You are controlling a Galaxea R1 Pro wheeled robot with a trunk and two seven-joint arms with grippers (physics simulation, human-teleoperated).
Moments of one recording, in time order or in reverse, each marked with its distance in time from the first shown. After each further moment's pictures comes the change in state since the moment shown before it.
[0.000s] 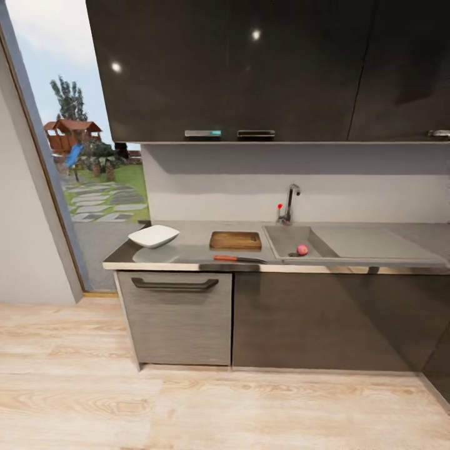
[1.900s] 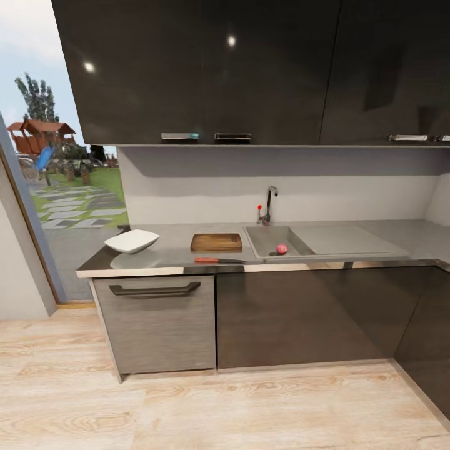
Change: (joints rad) left arm 0.000 -0.049 0.007 -0.019 0.000 -0.006 0.001; right arm 0.000 0.000 0.000 0.001 0.002 0.000 -0.002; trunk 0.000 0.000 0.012
